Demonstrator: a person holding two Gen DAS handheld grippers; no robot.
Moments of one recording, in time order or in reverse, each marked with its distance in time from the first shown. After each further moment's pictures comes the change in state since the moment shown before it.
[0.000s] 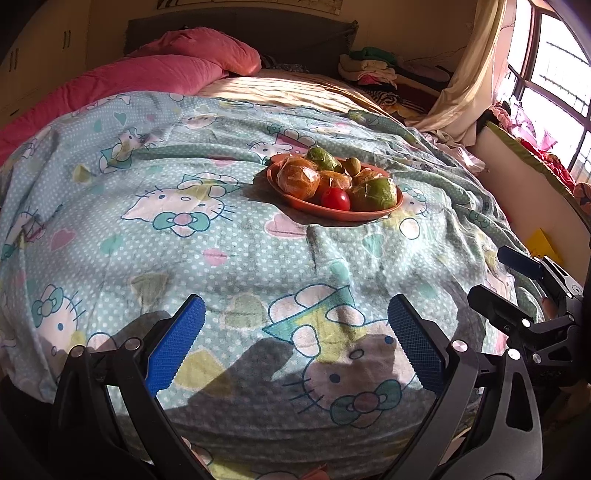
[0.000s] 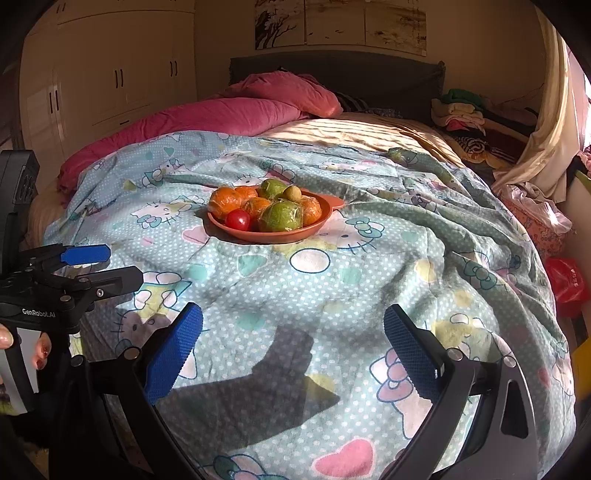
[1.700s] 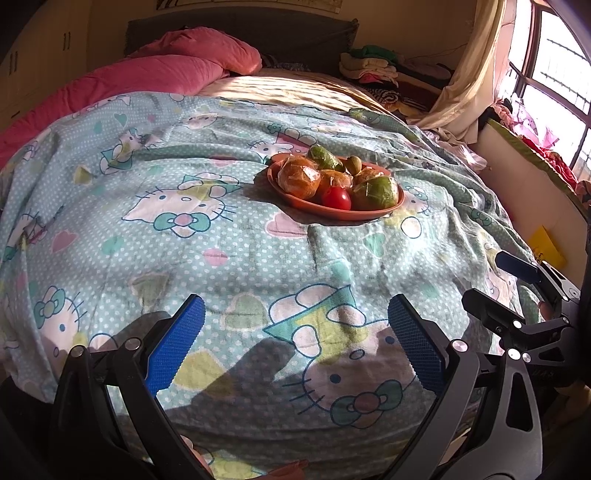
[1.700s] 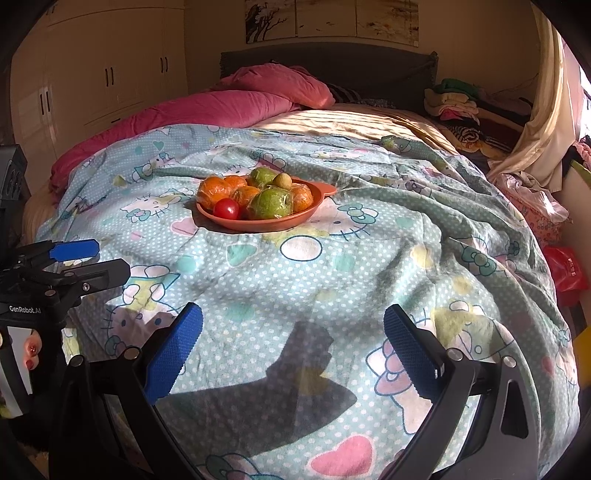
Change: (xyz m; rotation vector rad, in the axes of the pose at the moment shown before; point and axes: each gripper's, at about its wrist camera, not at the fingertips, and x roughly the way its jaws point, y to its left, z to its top) left arm 0.000 -0.001 0.002 0.008 0.005 0.008; right arm 0.007 -0.006 -0.005 0.027 0.031 -0.007
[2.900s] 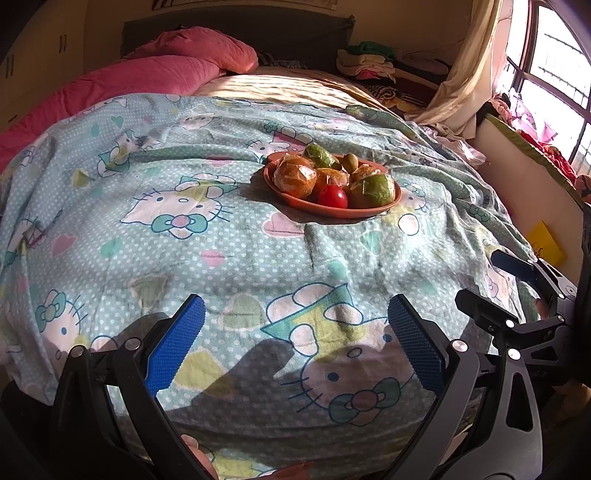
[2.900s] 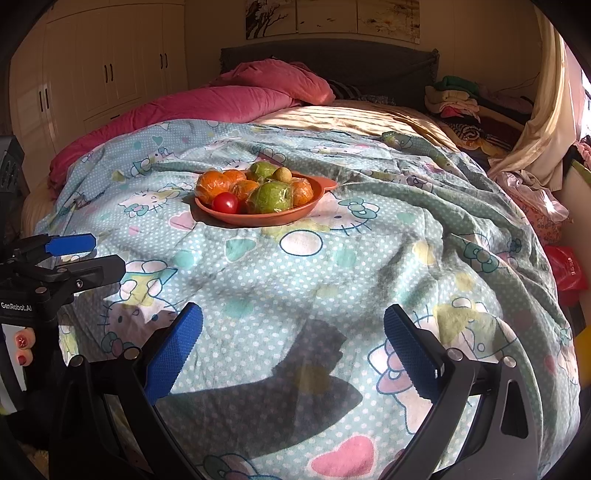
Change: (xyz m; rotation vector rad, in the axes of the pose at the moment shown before) left arm -0.001 -0.002 0.000 0.014 0.012 0.001; right arm 0.004 -0.001 -0.002 0.004 0.010 0.000
